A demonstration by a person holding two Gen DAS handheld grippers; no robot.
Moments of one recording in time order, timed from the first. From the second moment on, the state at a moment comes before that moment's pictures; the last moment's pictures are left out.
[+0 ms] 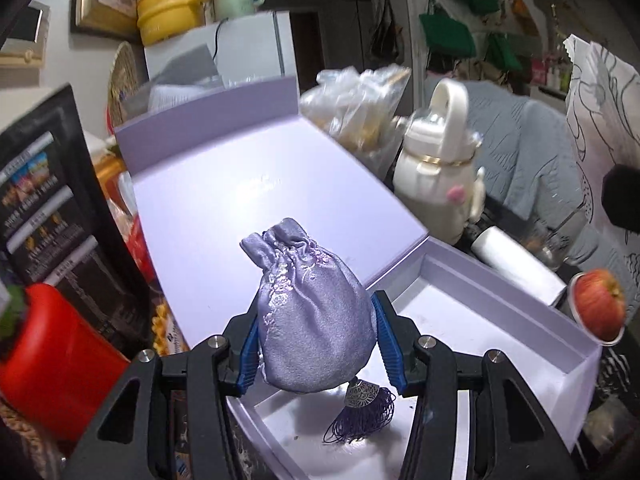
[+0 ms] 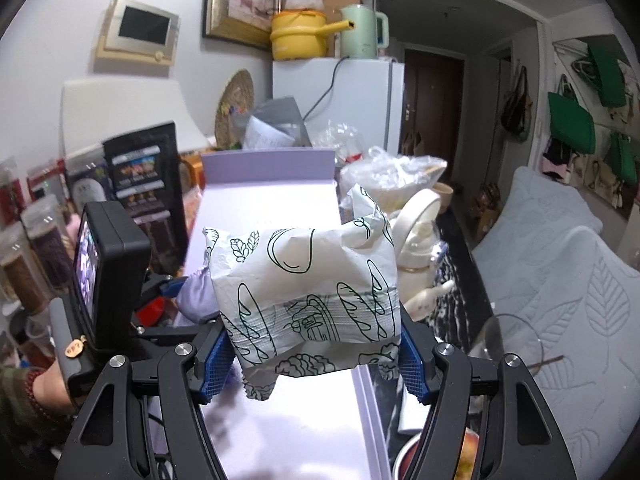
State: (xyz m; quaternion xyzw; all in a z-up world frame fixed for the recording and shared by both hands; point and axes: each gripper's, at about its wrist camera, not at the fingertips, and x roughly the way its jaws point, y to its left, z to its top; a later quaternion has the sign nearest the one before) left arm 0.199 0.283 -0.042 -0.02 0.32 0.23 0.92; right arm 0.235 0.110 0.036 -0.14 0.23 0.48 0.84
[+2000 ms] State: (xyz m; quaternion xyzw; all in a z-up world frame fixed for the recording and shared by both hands) left arm 0.152 0.257 0.015 0.00 0.29 0.27 0.92; right arm 0.255 0.143 0.022 -0.18 0.29 0.45 0.83
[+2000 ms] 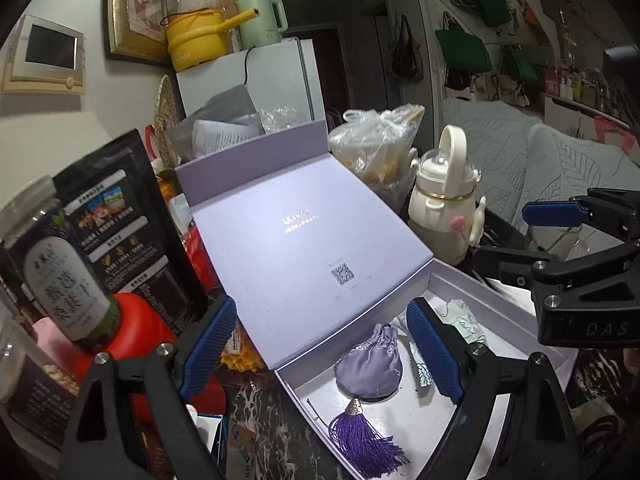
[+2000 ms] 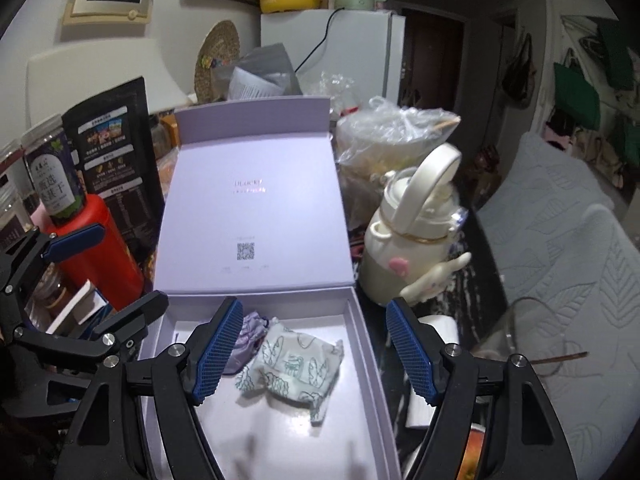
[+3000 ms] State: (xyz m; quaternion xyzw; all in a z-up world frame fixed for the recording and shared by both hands) left arm 0.038 0.159 0.120 0.00 0.19 0.24 0.95; right arm 0.129 -0.012 0.140 -0.12 0.18 0.40 0.89
